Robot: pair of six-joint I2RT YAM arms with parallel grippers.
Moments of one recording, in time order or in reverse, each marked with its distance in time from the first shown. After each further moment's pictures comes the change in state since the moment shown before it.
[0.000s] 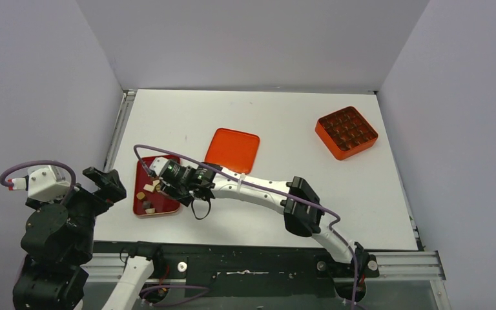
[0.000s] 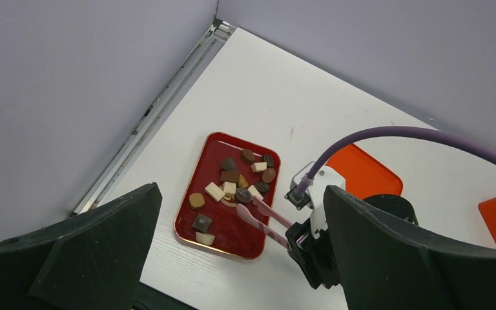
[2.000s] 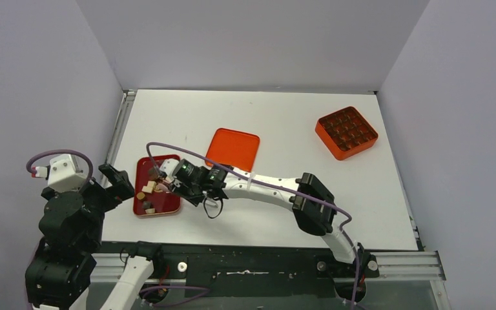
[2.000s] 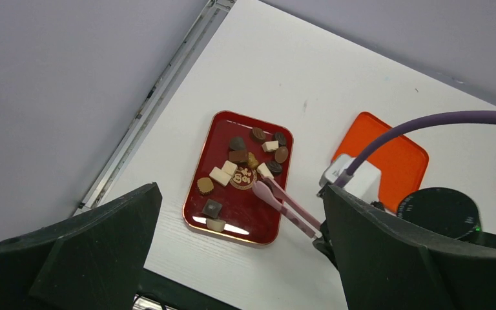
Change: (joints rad) left arm -0.022 0.006 -0.089 0.008 0.008 0.035; right arm -0.032 -0.079 -0.235 0.170 -0.100 -0.023
